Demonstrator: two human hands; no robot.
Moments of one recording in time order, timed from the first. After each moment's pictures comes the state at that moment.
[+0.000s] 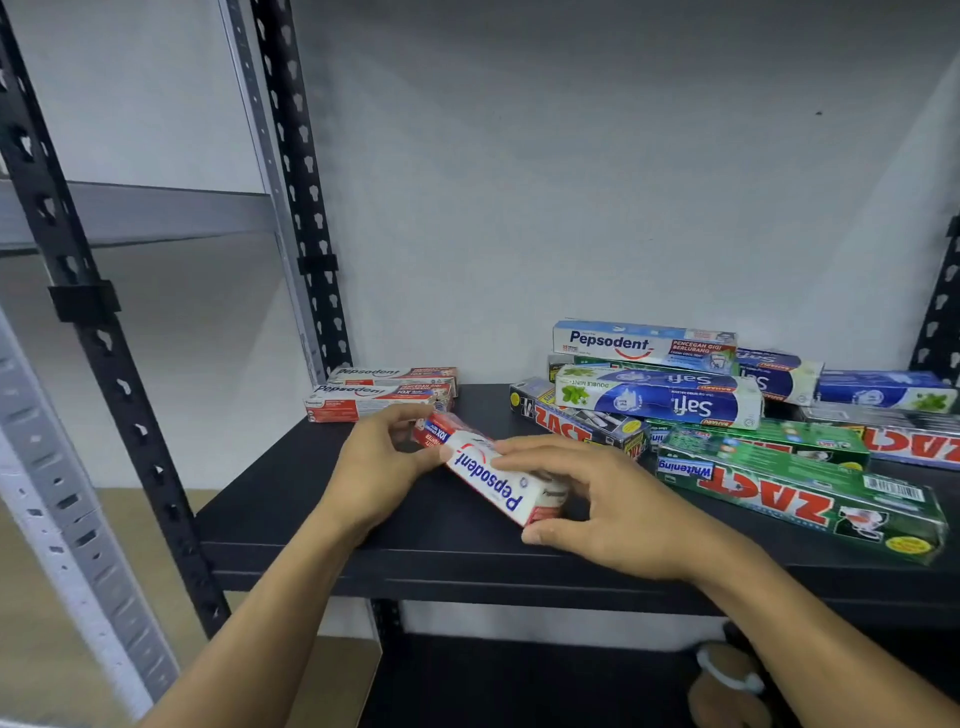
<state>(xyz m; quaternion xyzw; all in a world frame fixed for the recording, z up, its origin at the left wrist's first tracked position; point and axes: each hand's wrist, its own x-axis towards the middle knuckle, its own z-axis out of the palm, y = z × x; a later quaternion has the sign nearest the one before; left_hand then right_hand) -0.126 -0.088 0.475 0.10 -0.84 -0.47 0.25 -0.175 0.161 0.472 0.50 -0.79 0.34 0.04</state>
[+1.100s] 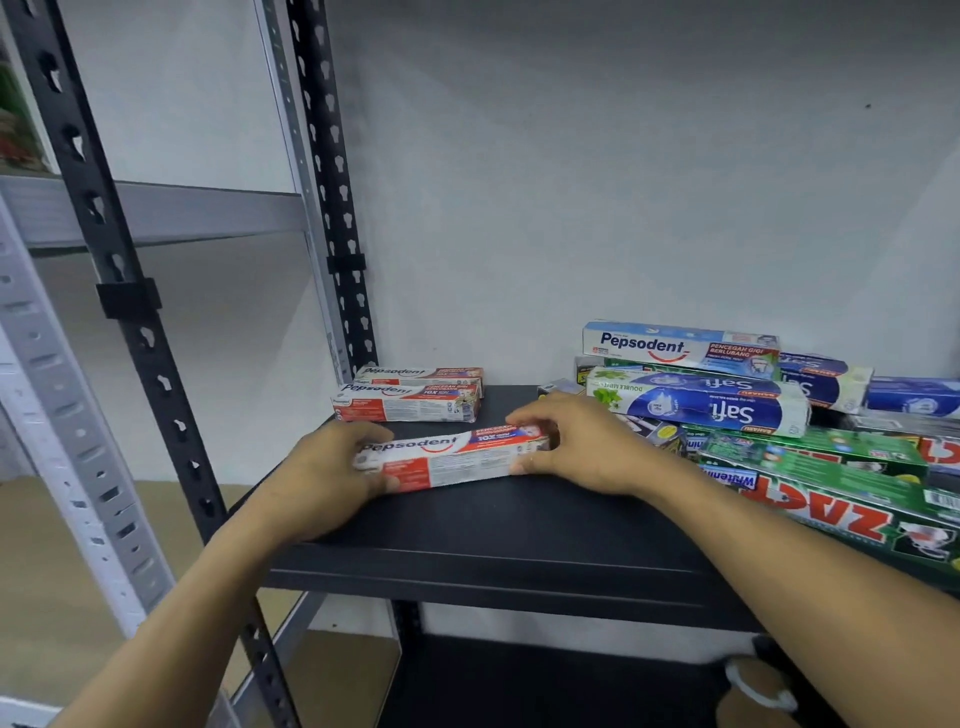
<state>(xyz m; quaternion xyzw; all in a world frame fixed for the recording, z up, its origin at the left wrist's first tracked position) -0.075 -0.135 0.505 0.17 -0.95 -0.22 0.14 -0.242 0.098 0.487 0.43 -0.86 0.28 0.04</state>
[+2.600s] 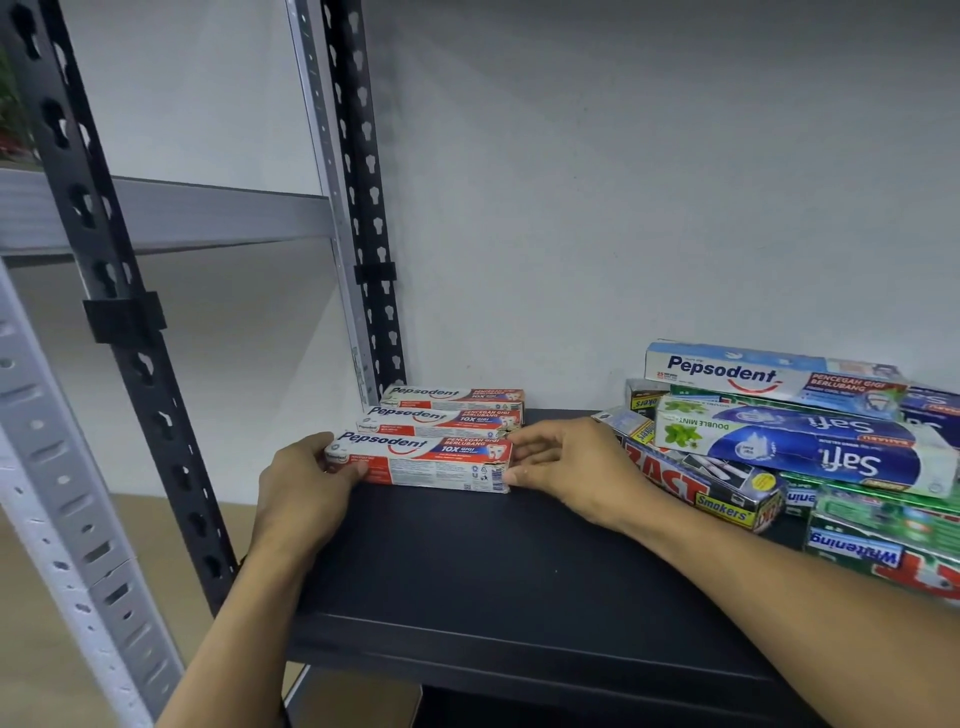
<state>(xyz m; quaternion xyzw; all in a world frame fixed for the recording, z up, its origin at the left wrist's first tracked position) -0.127 -0.218 0.467 0.31 -0.79 -0.39 0.35 -0.266 0.021 0.470 0.36 -0.79 0.48 -0.03</state>
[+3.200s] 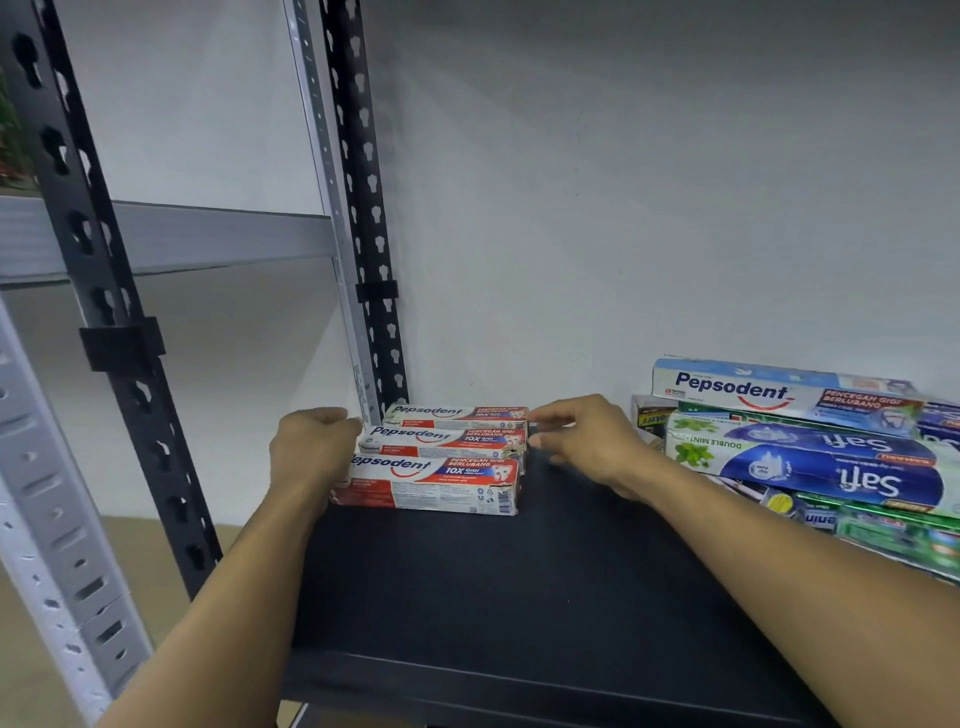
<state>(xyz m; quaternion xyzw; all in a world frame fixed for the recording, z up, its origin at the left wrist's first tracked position) -0.162 -0.227 0.515 0.34 -0.73 -0.47 0.37 -0.314 0.007 0.491 0.29 -0.82 0.50 0.00</state>
